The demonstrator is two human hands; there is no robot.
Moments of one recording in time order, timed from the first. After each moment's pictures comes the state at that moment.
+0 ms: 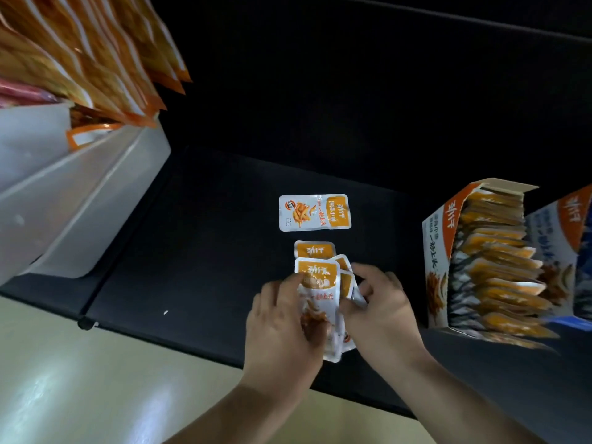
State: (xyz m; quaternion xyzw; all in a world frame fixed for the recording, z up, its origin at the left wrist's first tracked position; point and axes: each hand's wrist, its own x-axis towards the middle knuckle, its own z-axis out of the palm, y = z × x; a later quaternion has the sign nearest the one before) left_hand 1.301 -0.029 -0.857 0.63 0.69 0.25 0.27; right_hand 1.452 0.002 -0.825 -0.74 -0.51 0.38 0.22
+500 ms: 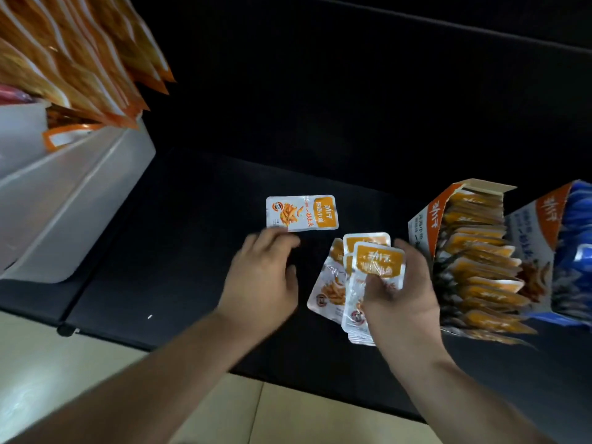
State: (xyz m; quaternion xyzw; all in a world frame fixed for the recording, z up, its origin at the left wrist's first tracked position) left_hand 1.279 0.046 -0.849 0.74 0.60 0.24 0.17; right_hand 1.473 0.002 -0.807 -0.76 -0.40 0.36 0.37
